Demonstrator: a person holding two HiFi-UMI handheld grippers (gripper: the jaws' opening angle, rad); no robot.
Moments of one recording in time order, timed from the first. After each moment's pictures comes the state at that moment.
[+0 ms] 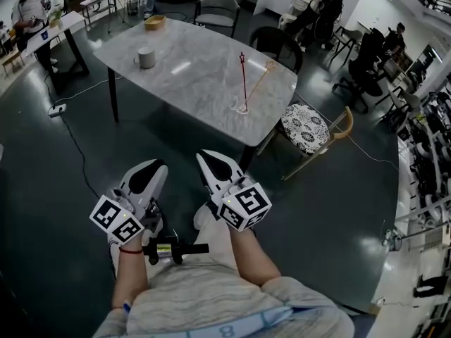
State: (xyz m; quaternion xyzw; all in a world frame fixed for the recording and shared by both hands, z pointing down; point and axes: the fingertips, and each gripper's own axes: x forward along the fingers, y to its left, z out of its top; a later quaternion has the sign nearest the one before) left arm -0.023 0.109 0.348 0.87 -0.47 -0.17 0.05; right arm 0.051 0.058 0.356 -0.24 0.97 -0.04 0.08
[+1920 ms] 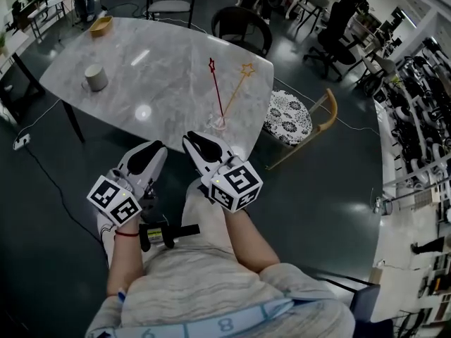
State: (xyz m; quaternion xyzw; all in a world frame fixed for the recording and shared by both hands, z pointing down) left arm -0.016 -0.110 0.363 0.92 -0.36 -0.14 0.10; right arm 0.040 -0.137 0.368 -0.33 0.94 -0.03 0.02
